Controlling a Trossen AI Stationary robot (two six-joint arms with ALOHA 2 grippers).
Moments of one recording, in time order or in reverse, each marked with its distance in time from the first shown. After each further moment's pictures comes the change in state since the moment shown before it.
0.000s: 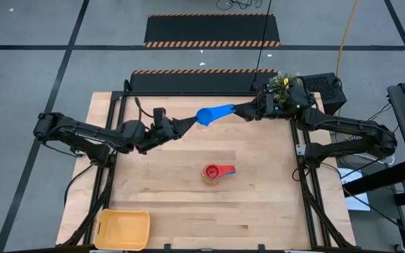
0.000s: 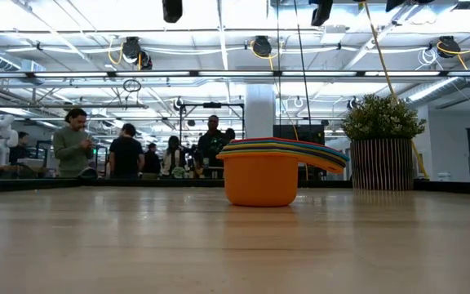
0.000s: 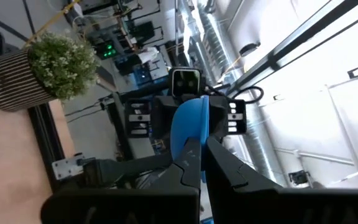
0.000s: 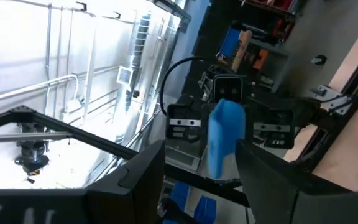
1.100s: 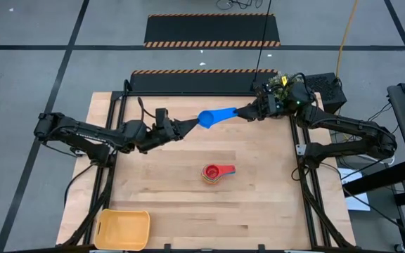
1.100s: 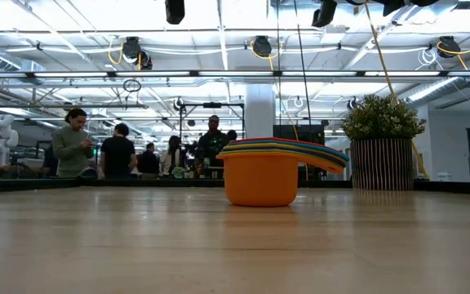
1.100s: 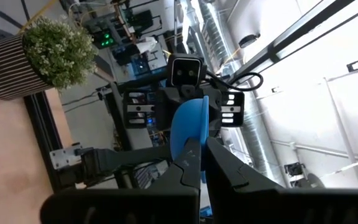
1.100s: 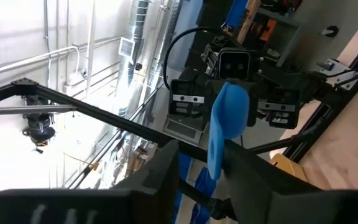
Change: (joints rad) left arm 0.011 0.009 0.000 -0.001 0.051 -0.024; right arm -0.066 0.000 0.000 -0.008 -0.192 0.001
